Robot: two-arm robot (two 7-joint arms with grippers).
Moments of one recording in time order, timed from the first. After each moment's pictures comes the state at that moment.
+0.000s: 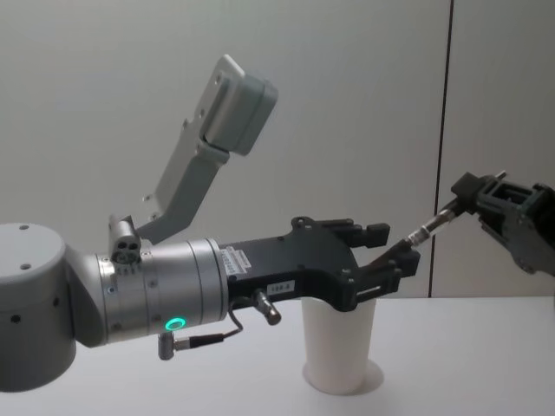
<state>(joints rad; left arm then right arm) -0.52 0.20 0.42 -1.11 -0.14 -0.30 -0.82 0.23 0.16 -0.09 -1.27 1.01 0.16 0.79</state>
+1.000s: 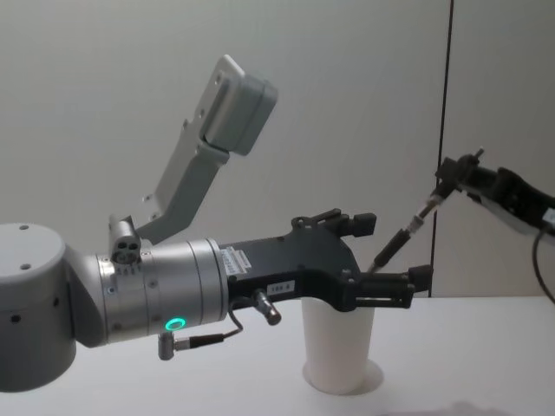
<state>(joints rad) -0.52 0.20 0.42 -1.11 -0.14 -0.30 -0.82 0.34 0.17 -0.11 -1.21 0.77 0.03 0.73</state>
